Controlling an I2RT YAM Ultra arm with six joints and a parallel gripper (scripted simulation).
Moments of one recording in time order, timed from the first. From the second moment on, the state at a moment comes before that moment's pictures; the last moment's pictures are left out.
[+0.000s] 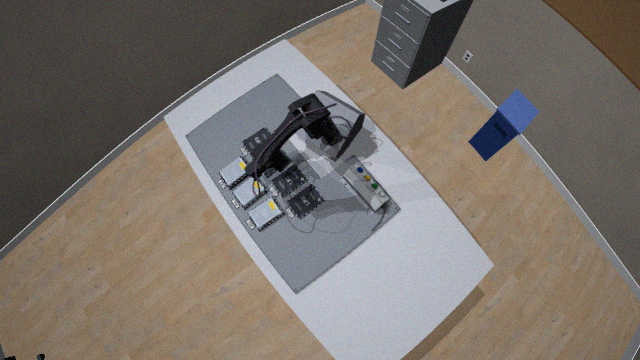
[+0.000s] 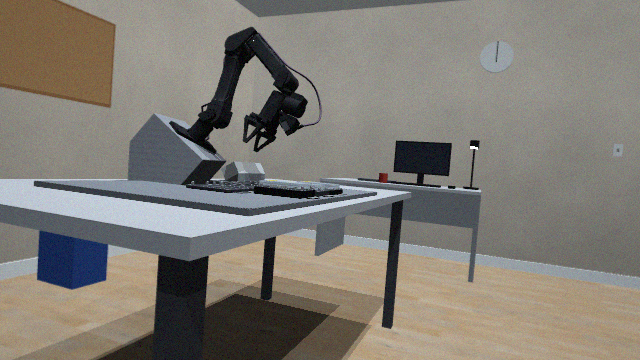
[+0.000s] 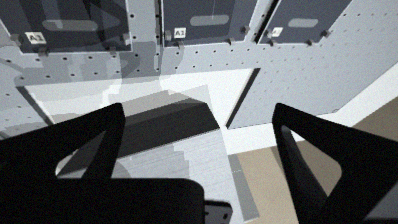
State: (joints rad) arm 0.13 1.05 0.92 -1.15 0.09 -0.12
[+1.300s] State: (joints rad) arm 0.01 1.11 0.79 -0.84 -0.17 -0.06
